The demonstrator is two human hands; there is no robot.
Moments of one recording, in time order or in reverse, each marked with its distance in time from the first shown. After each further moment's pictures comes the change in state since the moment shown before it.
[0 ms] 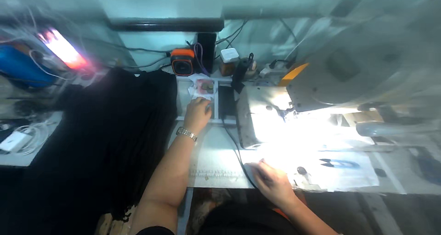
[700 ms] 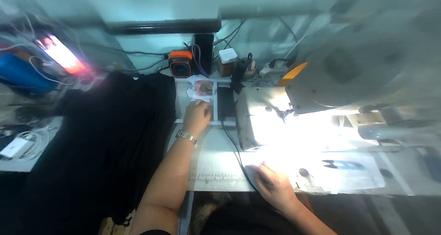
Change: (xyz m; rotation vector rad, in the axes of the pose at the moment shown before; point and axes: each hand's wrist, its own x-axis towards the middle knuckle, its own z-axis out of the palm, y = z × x) left_hand 0.002 0.000 0.004 0.056 -0.010 -0.002; right_hand 0.000 -0.001 -0.001 -0.026 0.010 -0.011
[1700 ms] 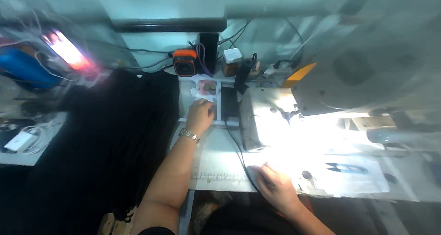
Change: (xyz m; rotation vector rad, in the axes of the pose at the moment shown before) left_hand -0.001 0.002 -0.002 -0.017 -0.018 -0.017; right_hand 0.003 -0.003 0.000 -0.040 -0.001 -0.011
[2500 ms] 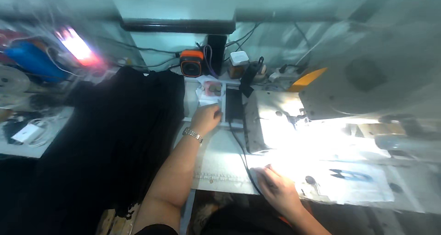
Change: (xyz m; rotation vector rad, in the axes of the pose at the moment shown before) left_hand 0.000 0.001 -0.004 -0.014 -0.132 0.038; right_hand -0.001 0.002 0.001 0.002 -0.010 0.019
